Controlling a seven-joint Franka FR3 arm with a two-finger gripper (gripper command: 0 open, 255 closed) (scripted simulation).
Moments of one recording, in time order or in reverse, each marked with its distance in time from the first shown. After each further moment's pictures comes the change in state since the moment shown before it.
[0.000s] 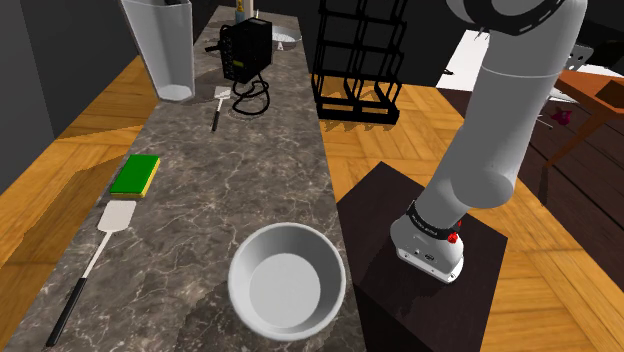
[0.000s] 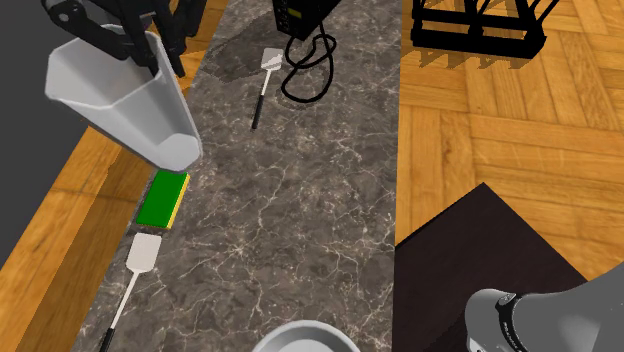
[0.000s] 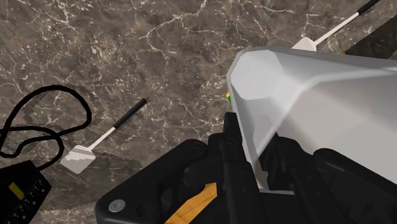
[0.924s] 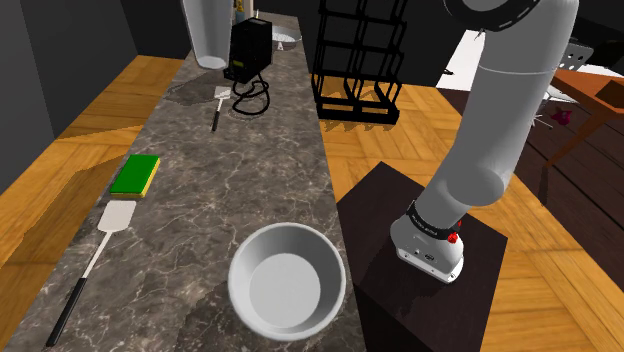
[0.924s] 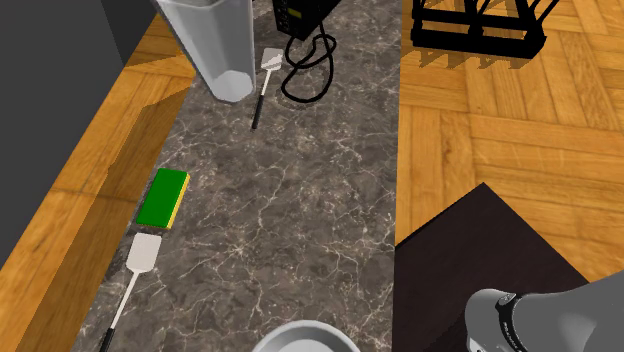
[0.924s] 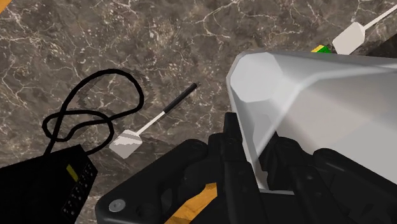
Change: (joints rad) arm -0.149 0.026 -0.072 0.099 0.028 -0.096 -0.209
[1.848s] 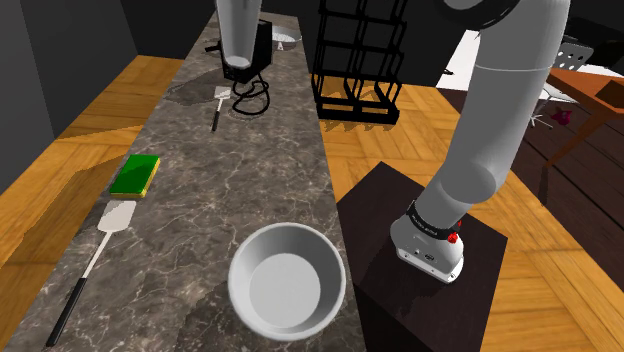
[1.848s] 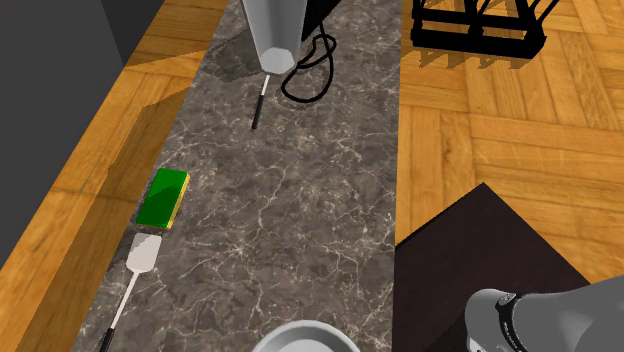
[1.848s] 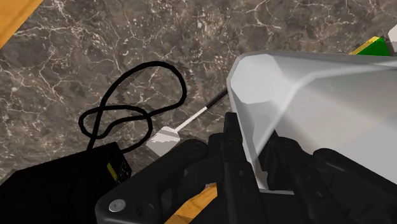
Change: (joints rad) arm -0.125 0.034 -0.058 -0.026 0.019 0.037 -0.184
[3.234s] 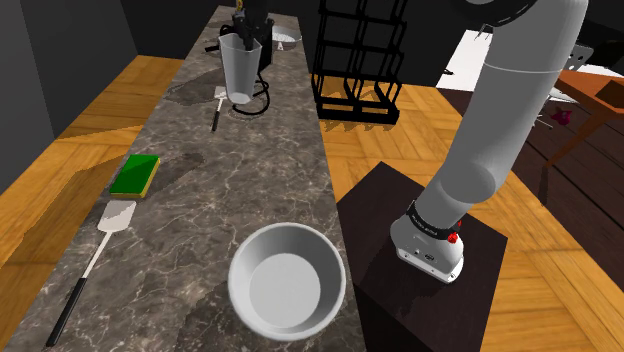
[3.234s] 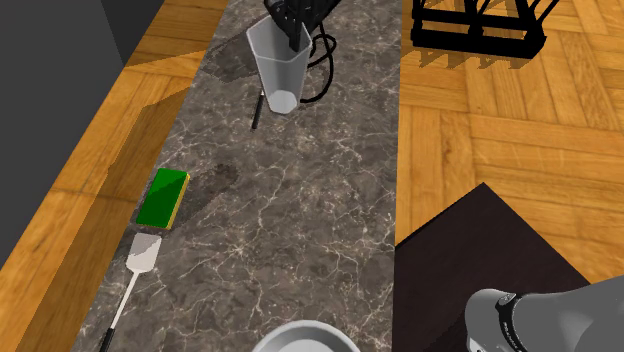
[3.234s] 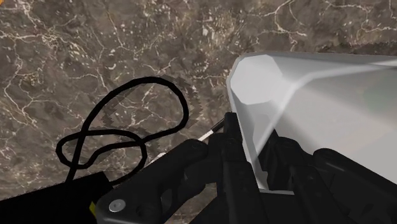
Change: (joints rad) arm -0.007 -0.073 -0.002 -0.393 0.012 0.318 -0.040
